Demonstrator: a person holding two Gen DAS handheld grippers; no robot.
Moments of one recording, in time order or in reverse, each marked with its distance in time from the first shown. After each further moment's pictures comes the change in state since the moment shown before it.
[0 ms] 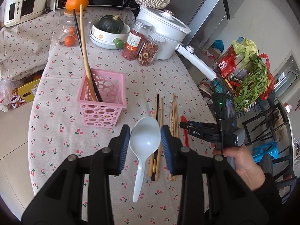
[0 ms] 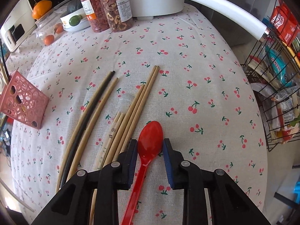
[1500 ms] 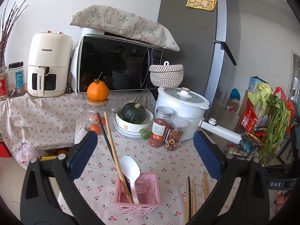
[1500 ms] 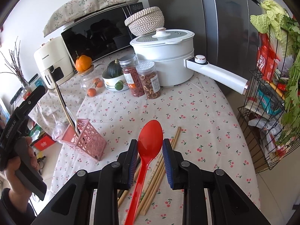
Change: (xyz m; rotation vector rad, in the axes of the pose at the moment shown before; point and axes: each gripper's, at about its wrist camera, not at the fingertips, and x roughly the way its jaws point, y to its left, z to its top) left arm -0.025 0.005 0.051 0.126 -0.601 0.213; right arm -0.132 0.019 -0.008 -0.002 -0.375 0.167
